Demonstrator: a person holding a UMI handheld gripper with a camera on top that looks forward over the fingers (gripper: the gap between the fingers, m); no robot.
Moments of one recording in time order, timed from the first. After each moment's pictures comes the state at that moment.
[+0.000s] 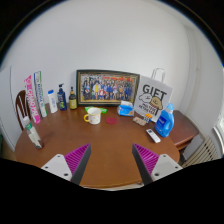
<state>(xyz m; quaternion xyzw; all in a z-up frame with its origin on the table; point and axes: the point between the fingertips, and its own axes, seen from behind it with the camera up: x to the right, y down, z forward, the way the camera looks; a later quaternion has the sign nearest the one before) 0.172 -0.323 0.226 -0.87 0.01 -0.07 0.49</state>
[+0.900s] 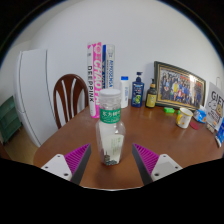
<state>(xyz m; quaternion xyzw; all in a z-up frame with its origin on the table) -0.235 -0.230 0.073 -0.84 -0.15 0.09 0.51</state>
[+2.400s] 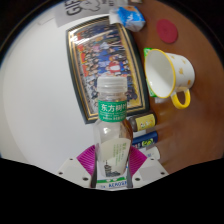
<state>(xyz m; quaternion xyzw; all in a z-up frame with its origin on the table) -0.063 0.078 0.223 -0.54 0.47 0.63 0.31</state>
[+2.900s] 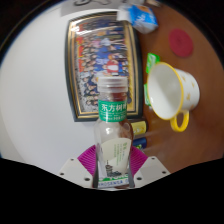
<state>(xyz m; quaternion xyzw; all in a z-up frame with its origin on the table) -0.052 0.088 0.191 -0.61 0.43 0.59 0.30</state>
